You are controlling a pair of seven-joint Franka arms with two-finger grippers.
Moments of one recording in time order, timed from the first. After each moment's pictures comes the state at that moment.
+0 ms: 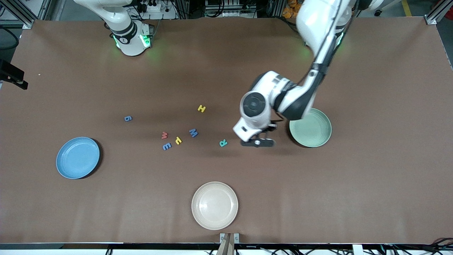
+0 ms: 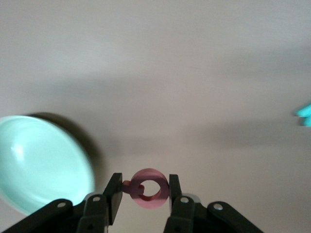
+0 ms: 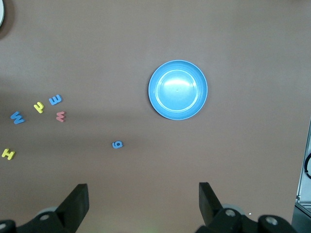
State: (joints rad) left arm -0.59 0.63 0.03 -1.42 0.04 1.84 -0.44; right arm -0.01 0.06 -0.07 -1.36 -0.06 1.41 -0.15
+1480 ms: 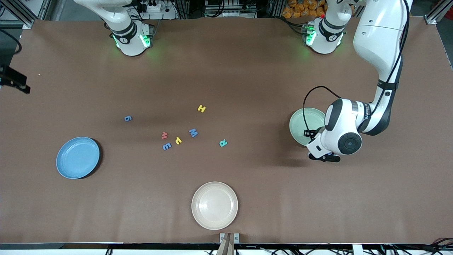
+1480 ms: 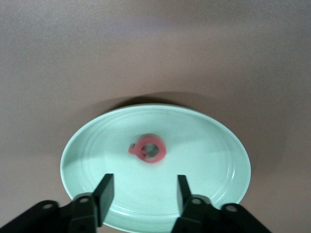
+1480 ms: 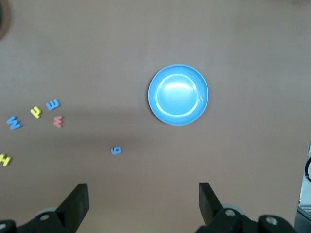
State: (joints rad) left arm -0.25 0.60 0.00 -1.70 -0.05 1.91 -0.14; right arm -0.01 0.12 -0.07 -1.37 -0.07 1.49 -0.15
